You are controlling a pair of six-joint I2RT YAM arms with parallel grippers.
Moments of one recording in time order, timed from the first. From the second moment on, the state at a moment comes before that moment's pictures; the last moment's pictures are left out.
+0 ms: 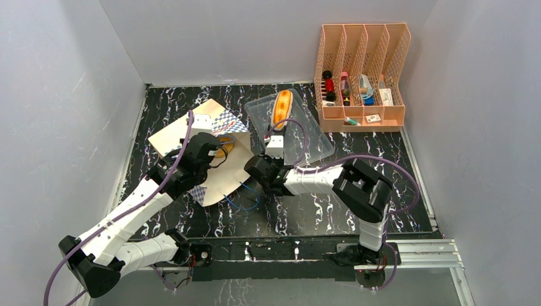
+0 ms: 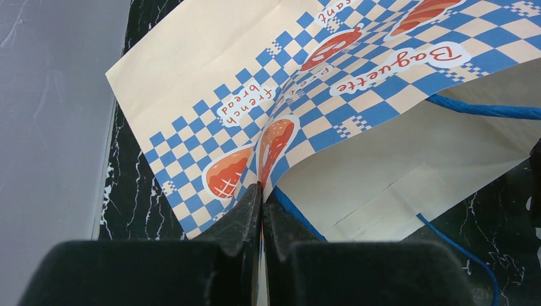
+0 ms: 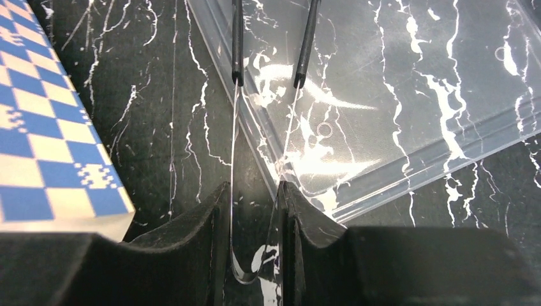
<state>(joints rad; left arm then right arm) -0.70 1.01 1.04 -0.84 -0.79 -0.30 1.02 1.87 1.09 -0.10 0.84 0.73</state>
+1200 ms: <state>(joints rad) -0.70 1.06 1.09 -0.85 -0.78 -0.29 1.27 1.56 0.95 -0.30 0.95 0.90</state>
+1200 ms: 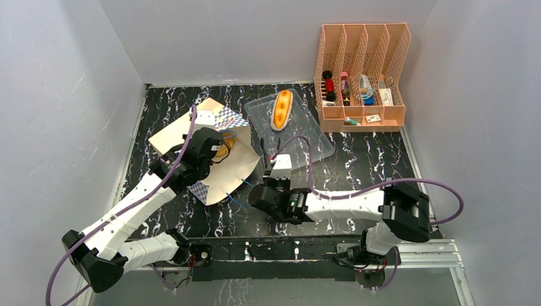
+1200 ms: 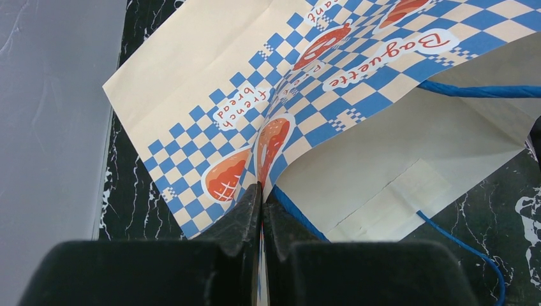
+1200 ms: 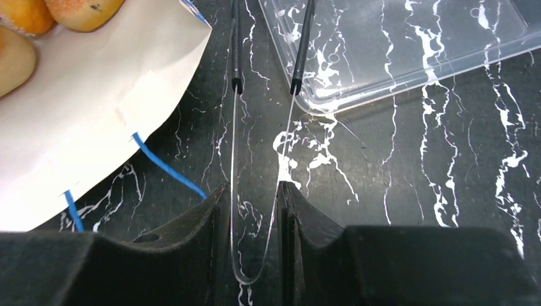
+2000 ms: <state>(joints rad) -0.70 1.06 1.09 -0.86 -0.77 -0.31 1.67 1.50 1.09 -0.87 1.10 1.38</state>
